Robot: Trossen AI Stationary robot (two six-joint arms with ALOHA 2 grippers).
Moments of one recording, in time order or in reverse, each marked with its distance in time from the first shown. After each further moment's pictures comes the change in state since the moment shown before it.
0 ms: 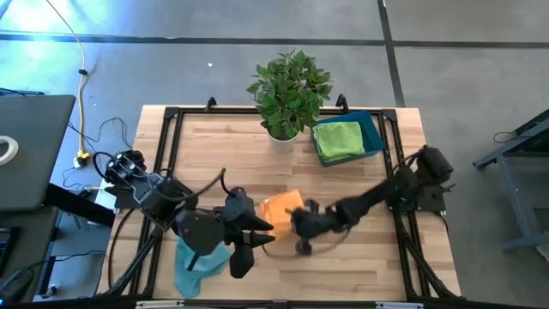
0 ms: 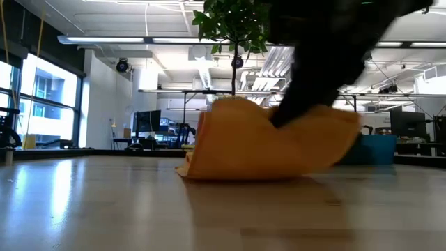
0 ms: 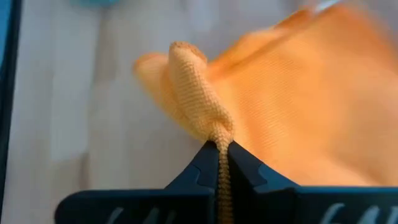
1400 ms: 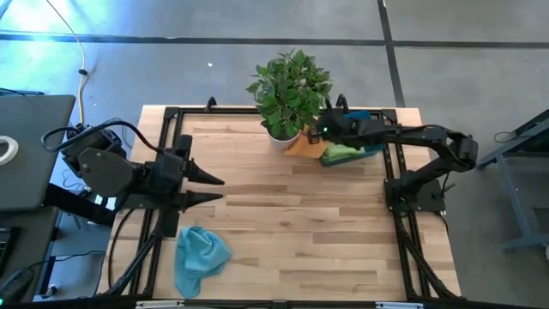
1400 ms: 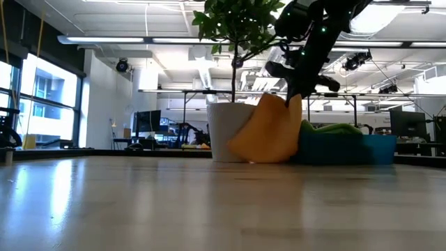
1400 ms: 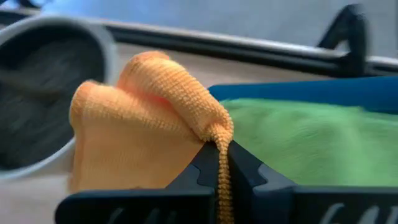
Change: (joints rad) left arm -0.063 -0.304 0.001 -0.112 -0.095 0.475; right arm -0.809 -0.326 0.004 -0.414 0.227 0.195
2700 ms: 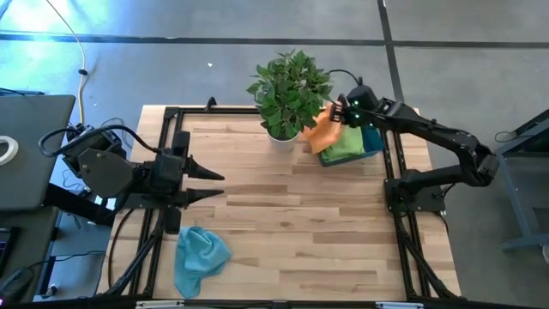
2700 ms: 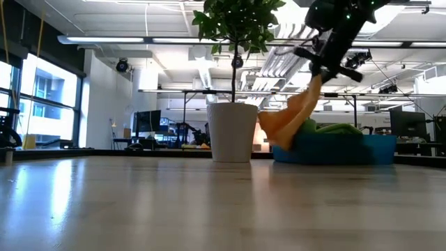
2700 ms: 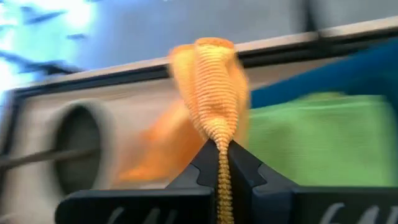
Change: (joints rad) left arm 0.000 0.001 0.000 0.000 -0.069 0.070; right arm -0.289 -0.231 0.001 -0.146 -0.276 0.098
